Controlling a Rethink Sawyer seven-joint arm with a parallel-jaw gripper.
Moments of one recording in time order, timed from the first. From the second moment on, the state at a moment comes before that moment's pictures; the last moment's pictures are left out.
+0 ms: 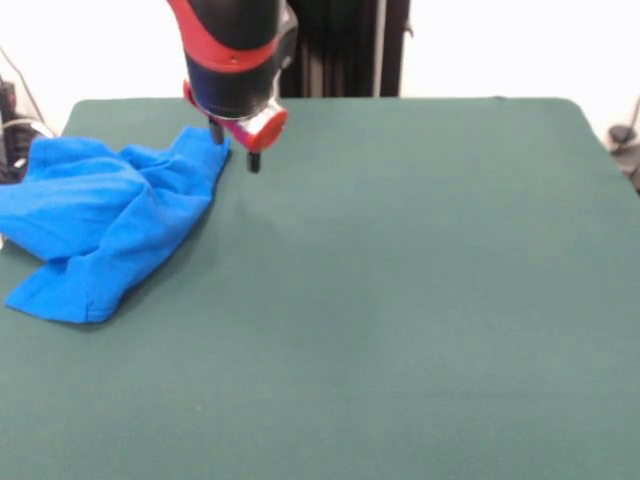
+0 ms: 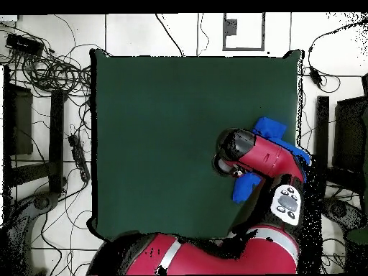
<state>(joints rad) -0.13 -0.33 -0.40 1.43 0.19 0.87 1.96</state>
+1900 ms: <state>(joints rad) -0.14 -0.20 -0.40 1.36 0.13 0.69 1.96</state>
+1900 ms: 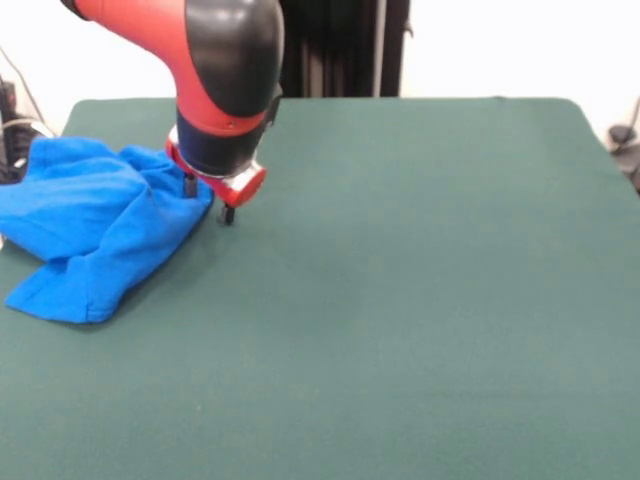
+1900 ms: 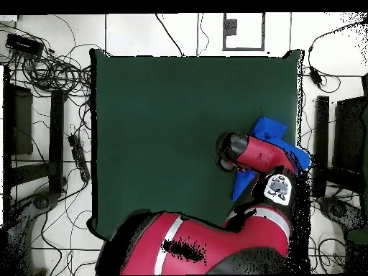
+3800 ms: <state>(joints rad) -0.21 -0.47 -0.11 1.70 0.50 0.33 1.96</state>
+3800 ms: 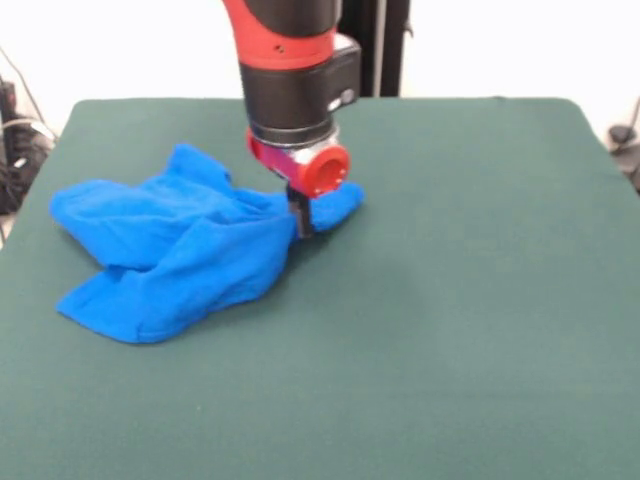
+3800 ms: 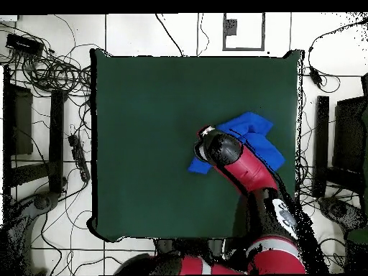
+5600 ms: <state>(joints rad) -0.22 -0.35 0.23 1.77 0.59 -0.41 2.24</state>
